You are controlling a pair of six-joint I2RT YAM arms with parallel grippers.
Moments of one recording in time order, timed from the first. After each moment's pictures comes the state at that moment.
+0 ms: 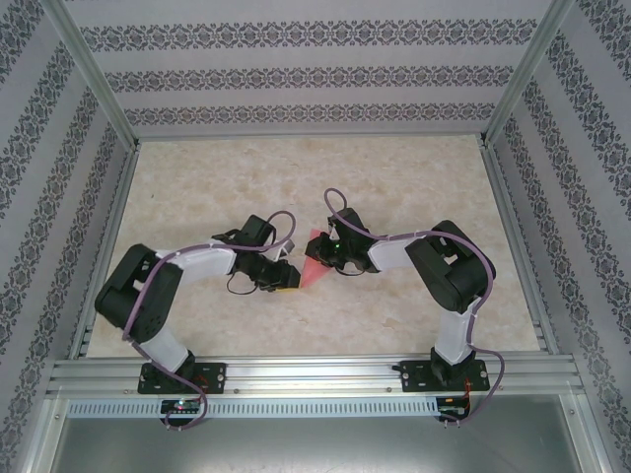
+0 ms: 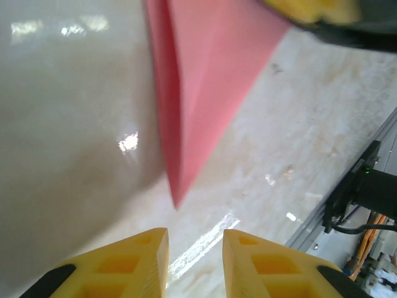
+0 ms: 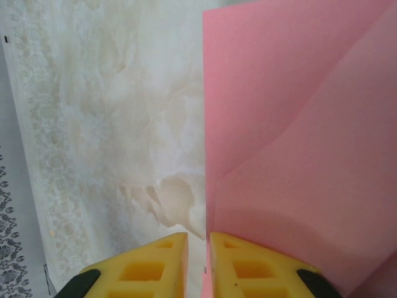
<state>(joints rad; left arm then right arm) -0.53 1.62 0.81 -0.36 0.69 -0.53 0.61 1.90 0.86 0.24 -0.40 0.97</state>
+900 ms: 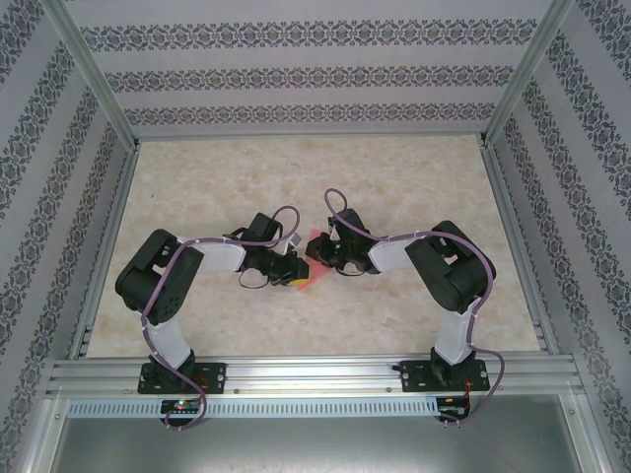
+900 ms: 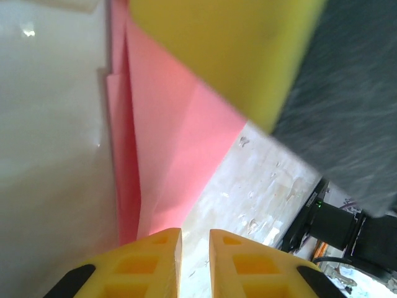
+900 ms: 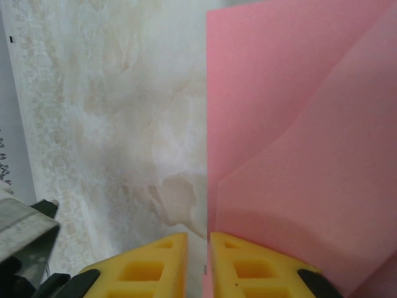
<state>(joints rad) -0.53 1.80 0.83 -0.09 0.79 -0.72 0.61 1.89 0.85 0.27 -0.40 0.97</state>
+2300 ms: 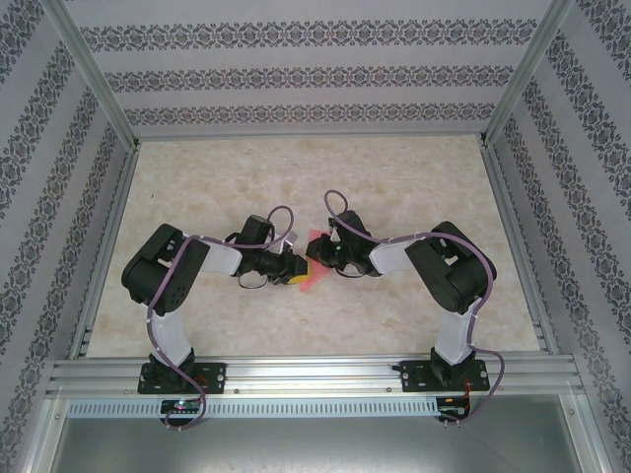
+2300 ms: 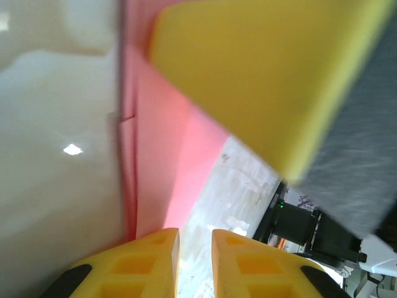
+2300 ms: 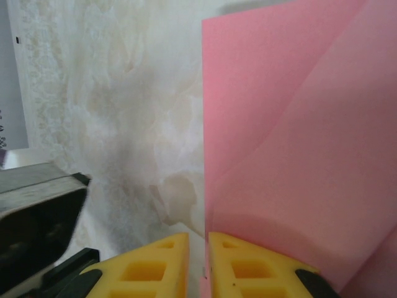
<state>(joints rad) -0.48 1.87 0.75 0.20 0.93 -0.83 0.62 1.89 0.82 0.31 -0.39 0.96</state>
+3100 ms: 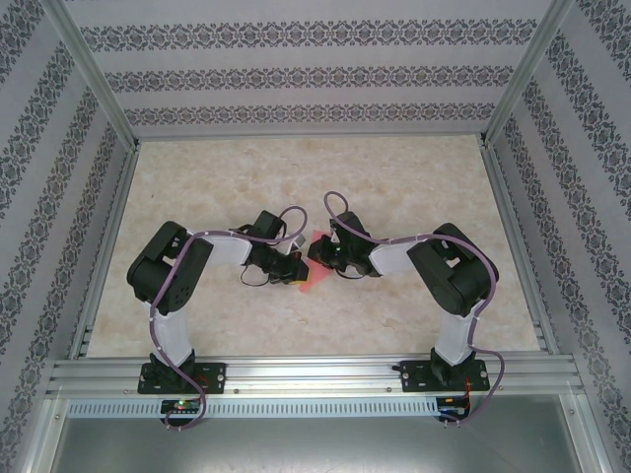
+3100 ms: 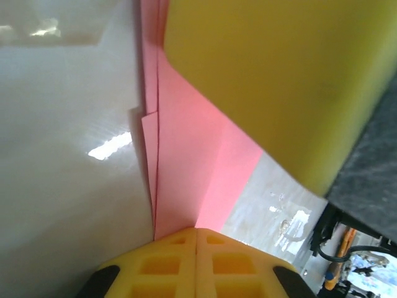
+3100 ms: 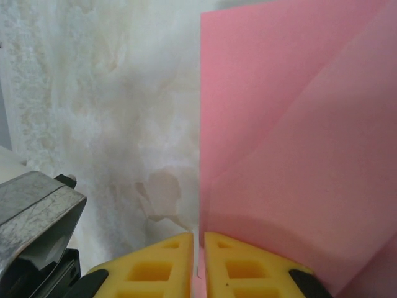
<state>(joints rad) -0.54 1.89 0.92 -0.20 0.78 -0.55 0.63 1.87 0.82 0.25 -0.34 0.97</state>
